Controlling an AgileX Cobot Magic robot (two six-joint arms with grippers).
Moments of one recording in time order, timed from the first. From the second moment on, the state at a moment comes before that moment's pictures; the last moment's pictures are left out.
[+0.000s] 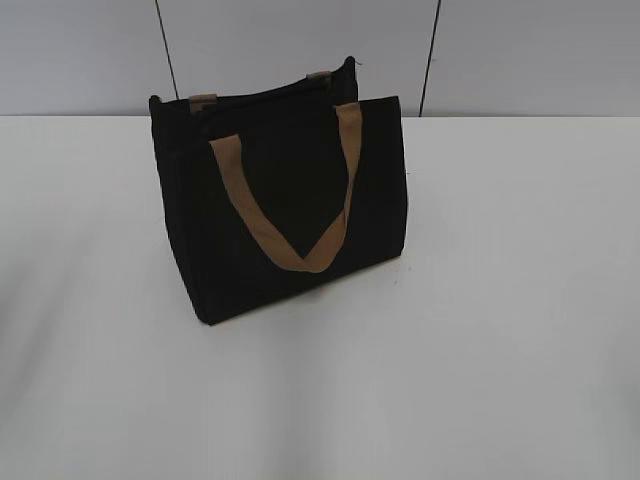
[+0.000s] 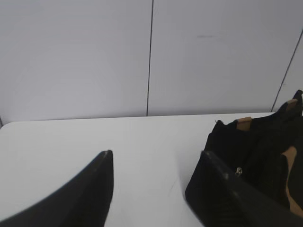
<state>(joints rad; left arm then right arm) -0.14 0.55 -0.50 -0.13 0.19 0.11 -0.02 -0.01 -0.47 -0.01 1.09 -0.08</state>
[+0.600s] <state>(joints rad) -0.31 1.26 -0.37 -0.10 -0.60 0.06 -0.02 -0.01 -0.47 -0.01 1.09 -0.08</state>
